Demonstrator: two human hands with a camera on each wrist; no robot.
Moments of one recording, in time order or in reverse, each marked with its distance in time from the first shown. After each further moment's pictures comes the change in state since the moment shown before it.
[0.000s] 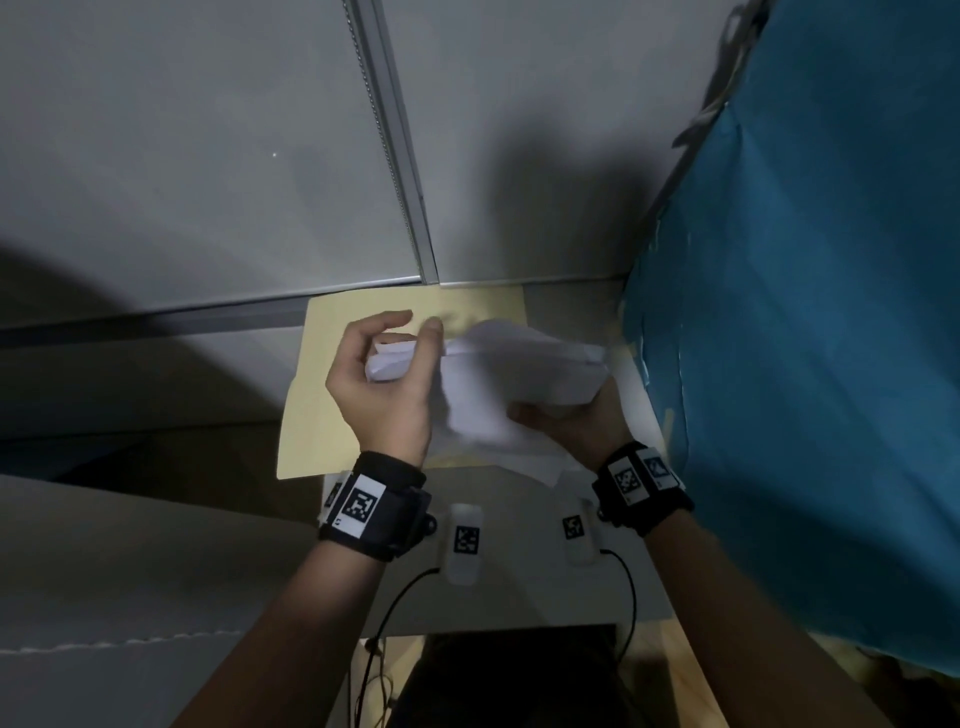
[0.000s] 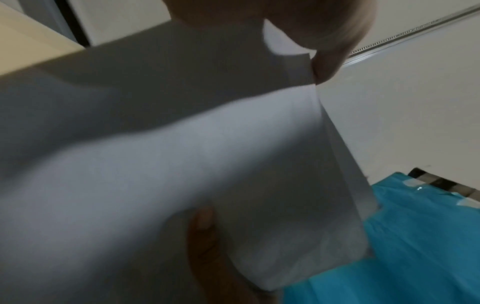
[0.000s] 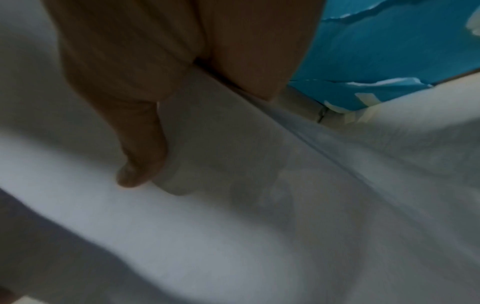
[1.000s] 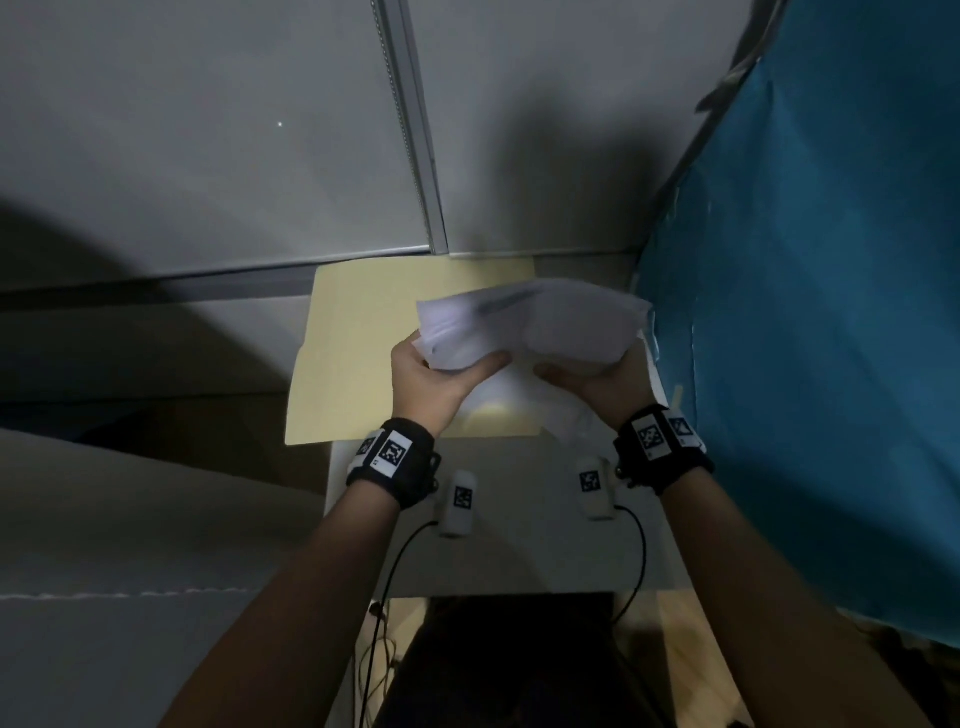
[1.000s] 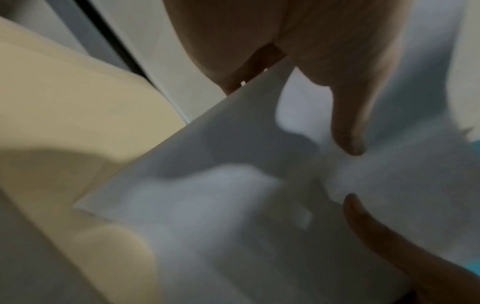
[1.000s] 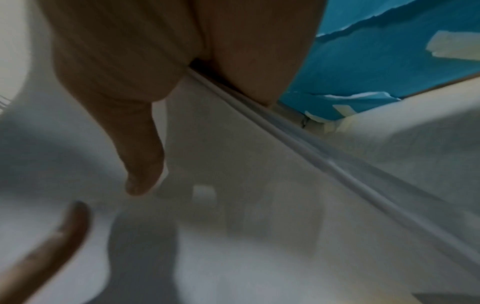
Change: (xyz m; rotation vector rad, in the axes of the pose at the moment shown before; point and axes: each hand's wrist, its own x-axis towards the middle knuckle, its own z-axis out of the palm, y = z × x) left_hand -0.009 -0.056 -0.003 0.166 -0.365 -0.190; right_hand 0.007 -0.005 -0.011 0.005 0.063 -0.021
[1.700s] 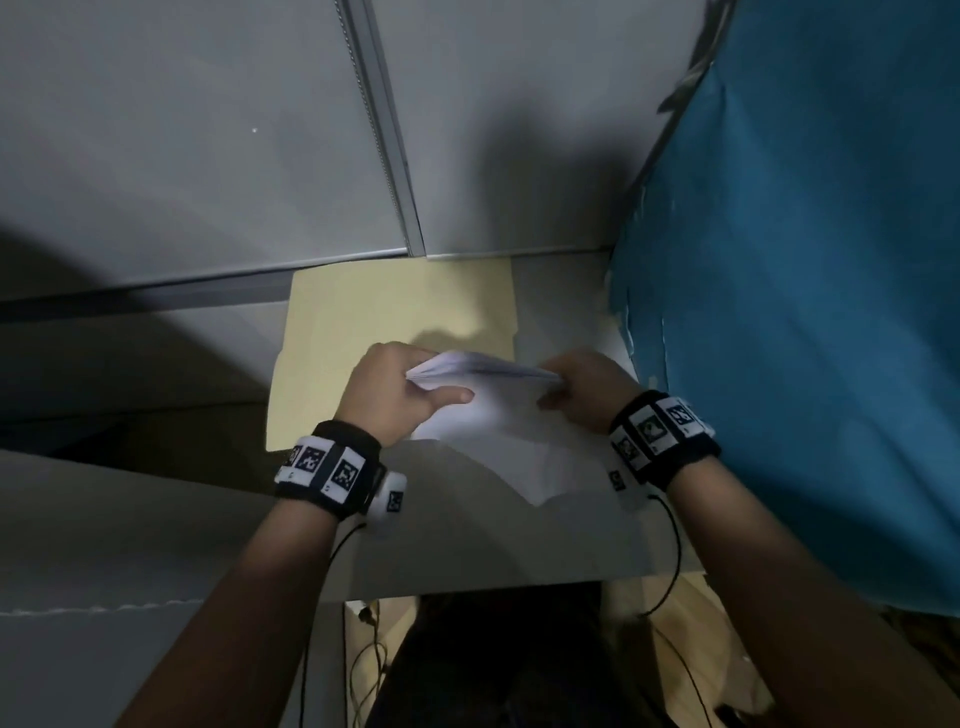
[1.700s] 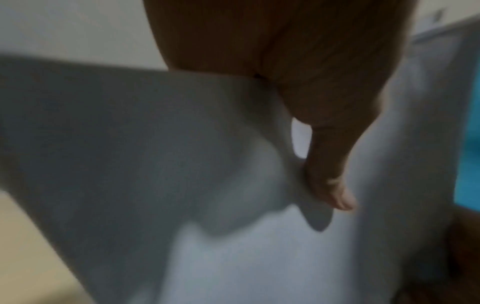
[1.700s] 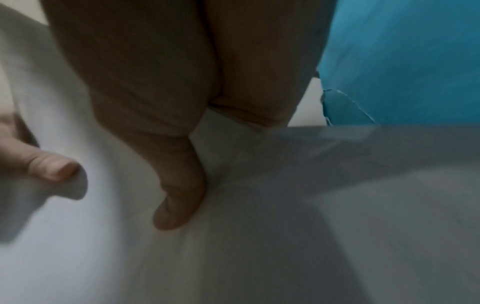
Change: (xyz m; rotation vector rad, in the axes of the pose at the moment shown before) left_hand 0.004 0.018 -0.038 0.585 -0.438 0.176; right_hand 0.004 -0.007 -0.016 -0.977 -0.527 -0.102
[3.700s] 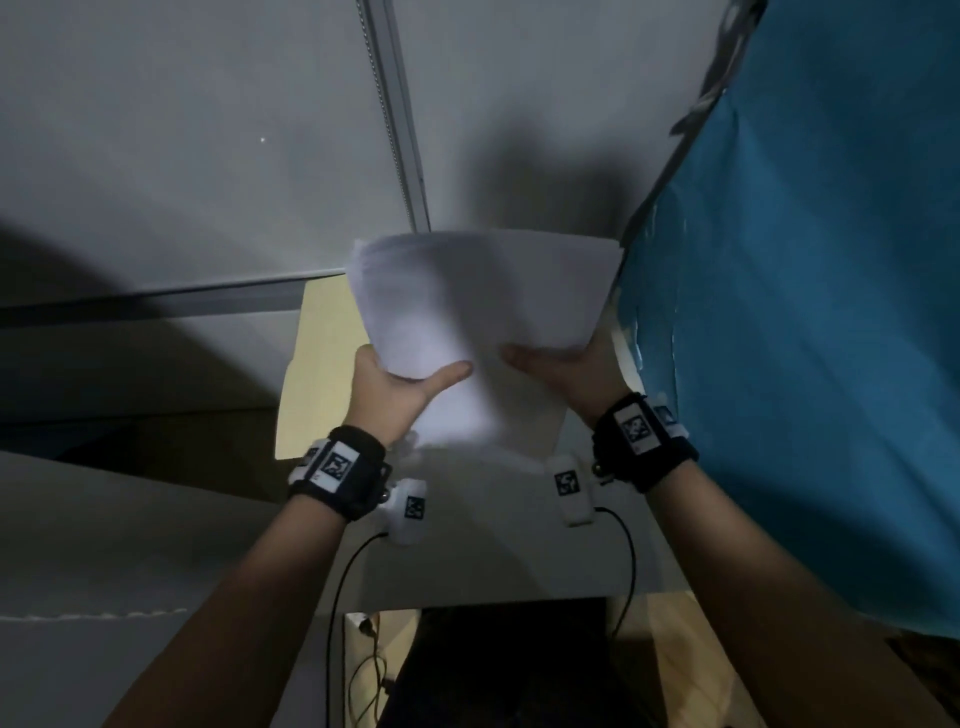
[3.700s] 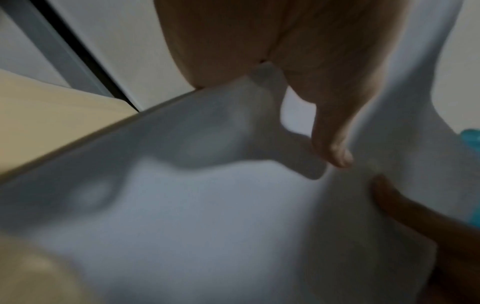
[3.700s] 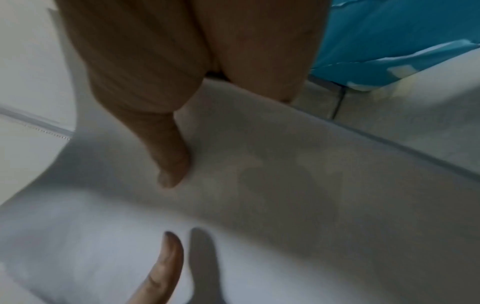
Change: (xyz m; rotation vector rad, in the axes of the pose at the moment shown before) left_hand 0.001 -0.007 -0.005 -0.560 0.303 -0.172; right_hand -0.002 -0.058 -0.016 1.123 0.442 0.079
